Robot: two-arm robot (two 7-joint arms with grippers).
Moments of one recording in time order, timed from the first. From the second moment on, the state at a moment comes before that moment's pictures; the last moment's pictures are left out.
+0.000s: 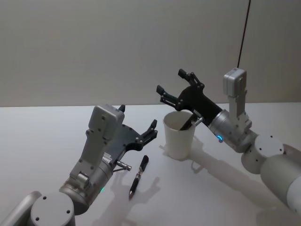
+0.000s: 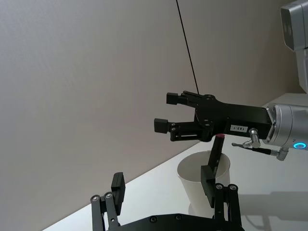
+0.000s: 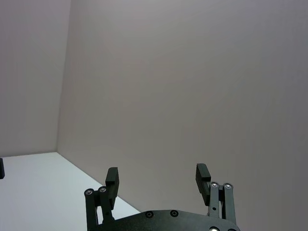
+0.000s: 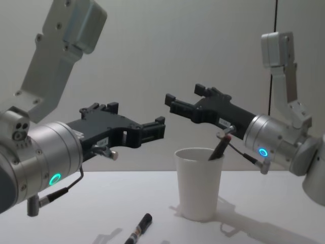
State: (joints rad) left arm -0.24 0.38 0.45 -1.63 -0.20 0.01 -0.01; right arm 1.03 -0.08 -0.27 -0.09 0.31 -0.83 0.75
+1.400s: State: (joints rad) left arm -0.24 0.38 0.45 -1.63 -0.20 0.01 -0.01; right arm 0.45 0.09 -0.31 -1.22 0.16 -0.34 0.22
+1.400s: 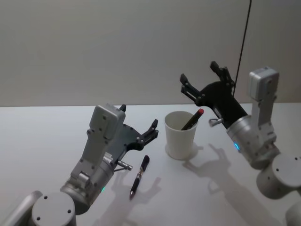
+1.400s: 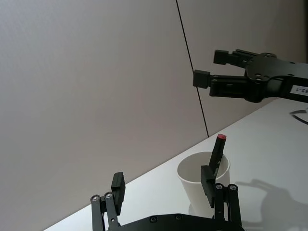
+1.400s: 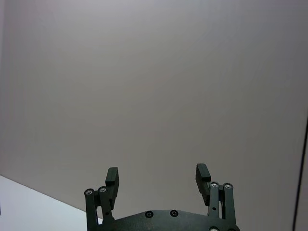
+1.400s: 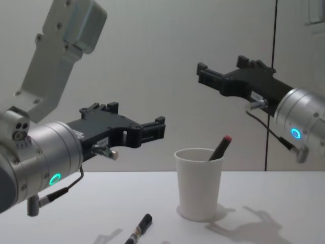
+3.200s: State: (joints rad) left arm -0.24 0.38 0.45 -1.63 -0.20 0.01 -0.01; right arm 0.00 0.21 -0.35 -1.81 0.09 0.12 -0.28
